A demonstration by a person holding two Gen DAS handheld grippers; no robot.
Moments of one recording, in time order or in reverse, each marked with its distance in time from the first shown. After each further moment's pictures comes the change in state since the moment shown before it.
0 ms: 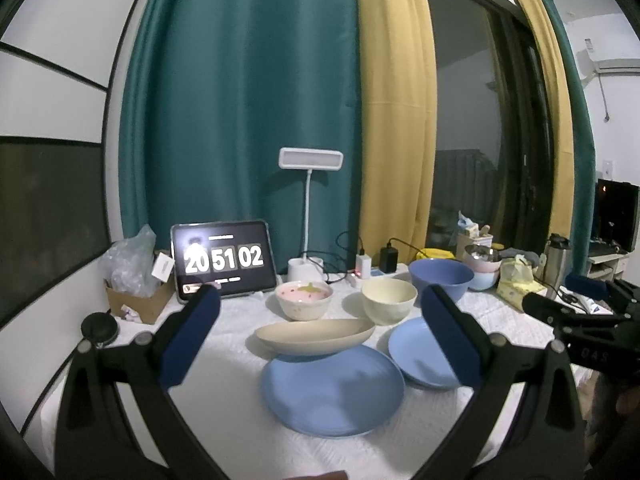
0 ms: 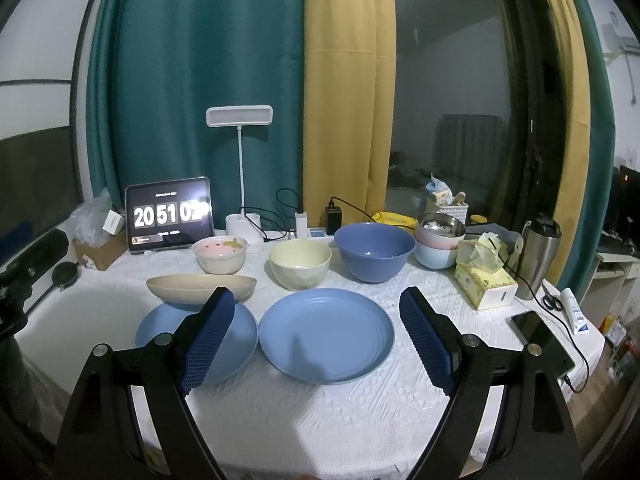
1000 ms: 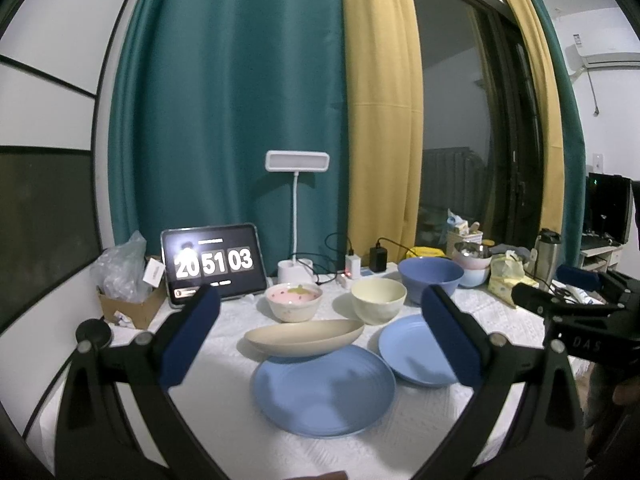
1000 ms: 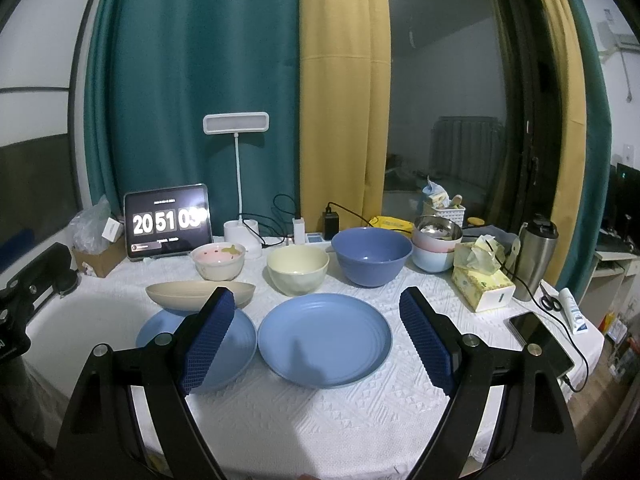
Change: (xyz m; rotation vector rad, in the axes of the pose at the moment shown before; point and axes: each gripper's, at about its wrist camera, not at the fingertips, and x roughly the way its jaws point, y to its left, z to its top) left arm -0.002 -0.008 0.003 0.022 -0.004 -0.030; right arm -0.001 -0.004 0.004 0.015 -0.010 -0.003
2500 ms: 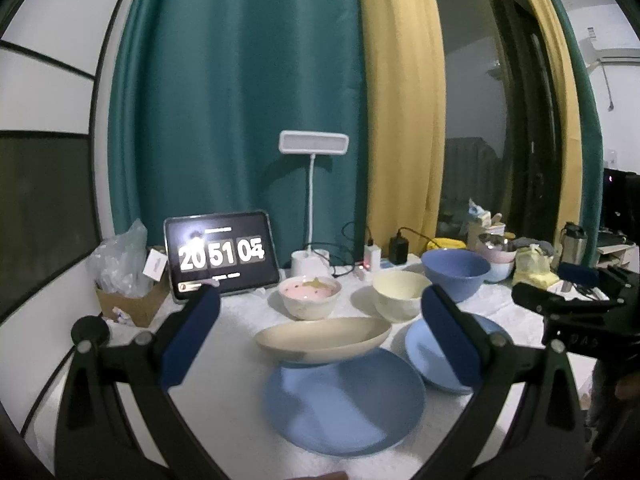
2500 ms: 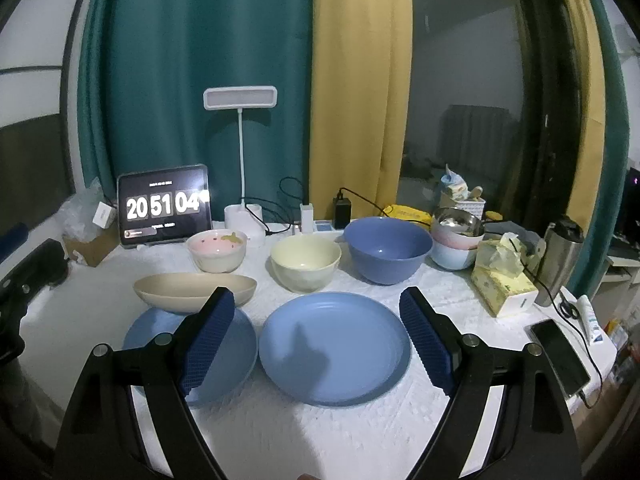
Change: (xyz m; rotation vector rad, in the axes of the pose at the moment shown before) left arm 0.058 0.020 -0.003 -0.010 0.052 0.037; right arm 0.053 0.011 0.008 -0.023 0.068 0.011
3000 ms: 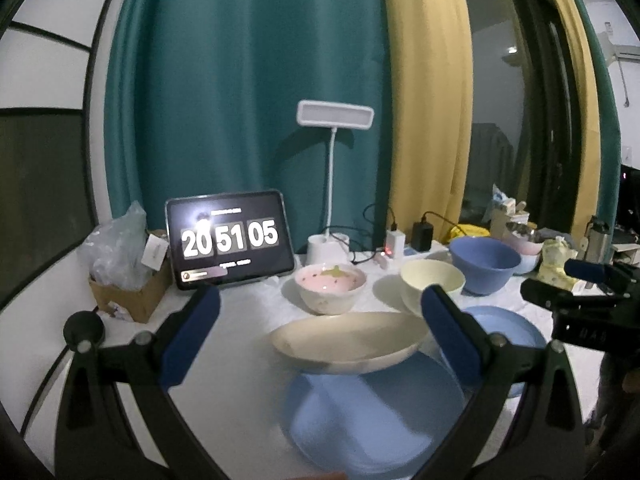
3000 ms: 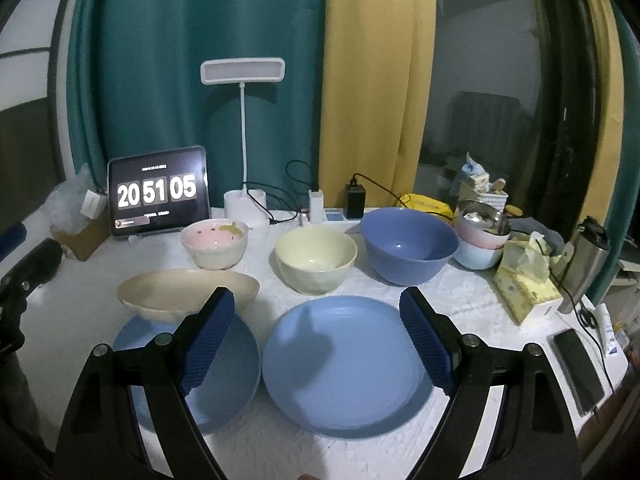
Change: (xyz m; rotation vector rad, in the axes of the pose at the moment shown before) left arm 0.061 0.029 -0.009 -0.009 0.074 0.030; right arm 0.064 0.015 0.016 -0.021 0.079 0.014
